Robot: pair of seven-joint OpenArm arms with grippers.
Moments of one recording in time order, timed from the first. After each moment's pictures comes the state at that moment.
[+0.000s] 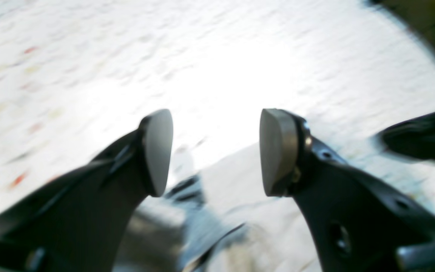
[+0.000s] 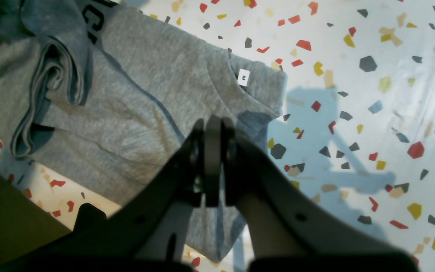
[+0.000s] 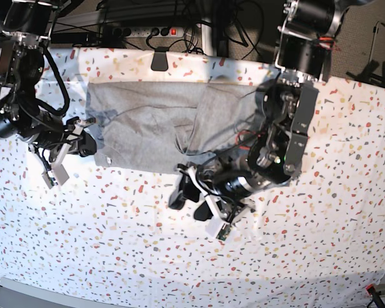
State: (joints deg) left arm -16.5 1.0 15.6 84.9 -22.6 -20.2 43.1; right arm -0.2 21.3 17.4 100.7 39.2 34.2 -68.9
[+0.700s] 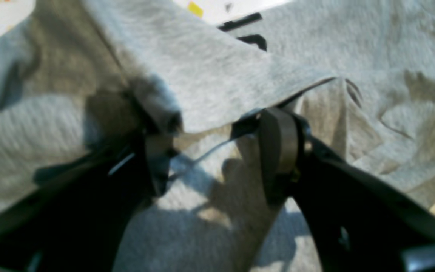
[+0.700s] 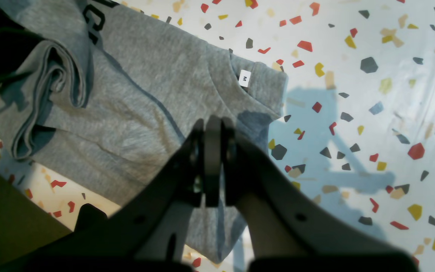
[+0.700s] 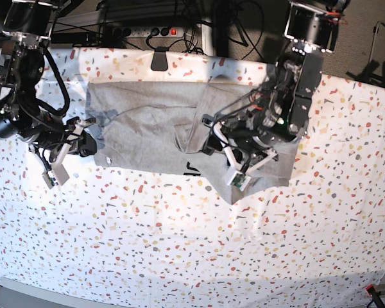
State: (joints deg) left arm -4.6 -2.6 15.6 84.9 -15.5 -17.0 41.9; right arm -0.2 21.3 17.4 100.7 39.2 34.2 -68.9
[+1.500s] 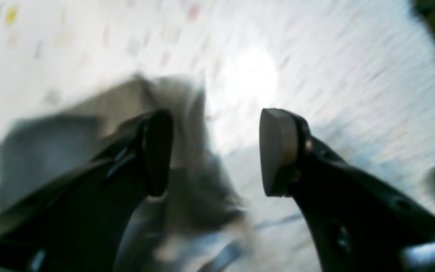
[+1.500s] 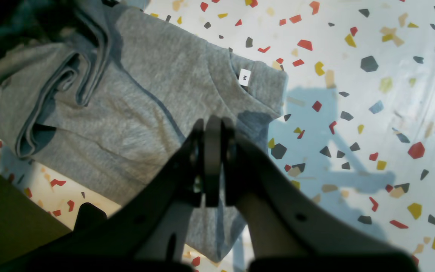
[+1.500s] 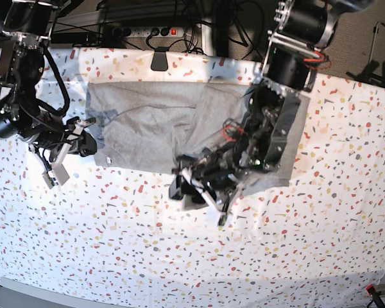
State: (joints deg) left arm -20.5 4.5 15.7 63.7 -31.8 -17.5 29.5; right arm -0.2 21.3 17.4 100.7 39.2 34.2 -69.1
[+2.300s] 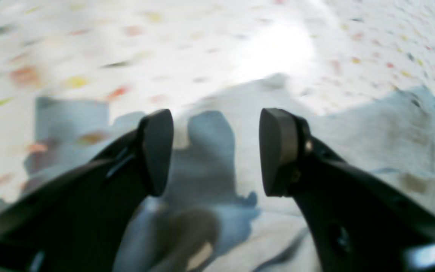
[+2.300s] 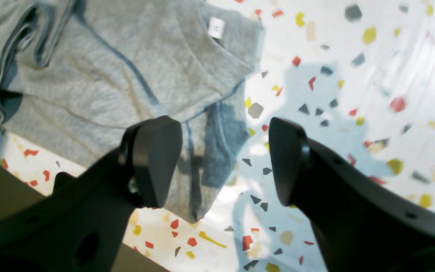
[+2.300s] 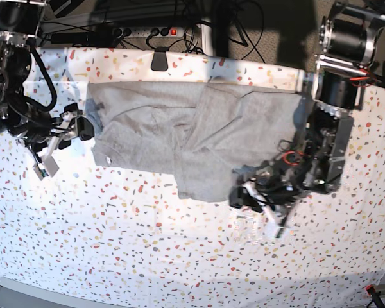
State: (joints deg) left arm -23.8 -10.5 9.8 63.7 -34.0 -23.2 39.5; right arm -1.9 26.6 17.4 96.7 42.2 34.2 -71.9
